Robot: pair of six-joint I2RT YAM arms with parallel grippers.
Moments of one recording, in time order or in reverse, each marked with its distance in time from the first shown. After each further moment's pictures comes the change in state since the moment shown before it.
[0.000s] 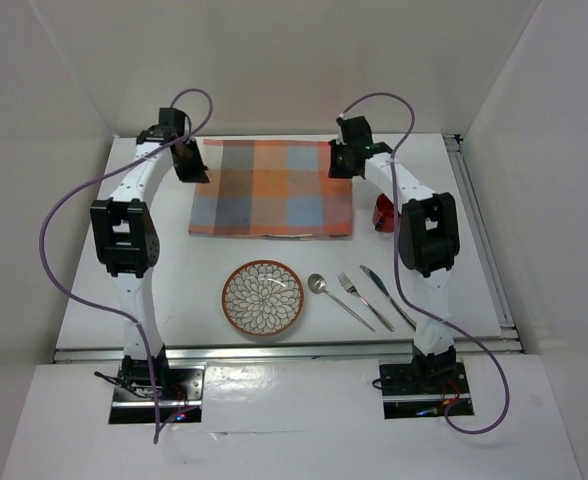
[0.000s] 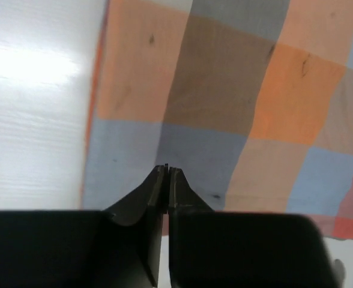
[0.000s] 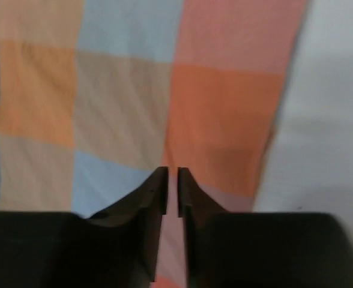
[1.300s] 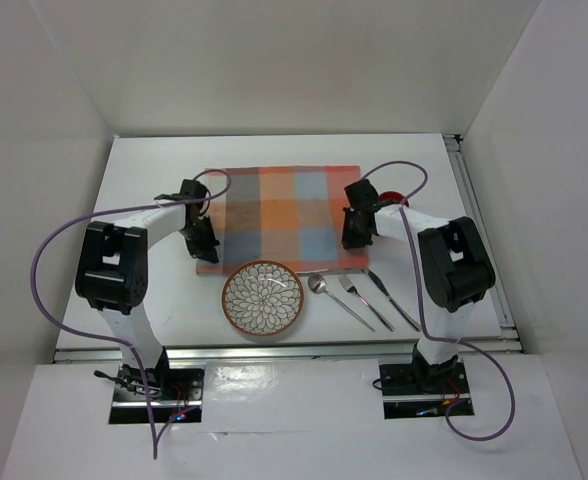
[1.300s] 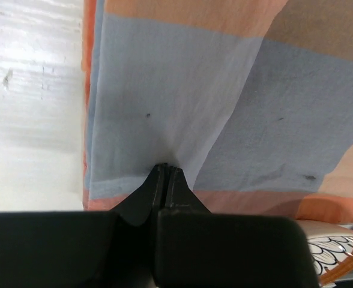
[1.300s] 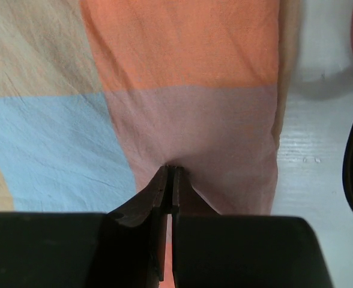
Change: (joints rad) left arm -0.138 -0.352 -0.883 0.159 -0.032 -0.112; right arm 0.083 -0.395 -0.808 0.093 0.080 0.237
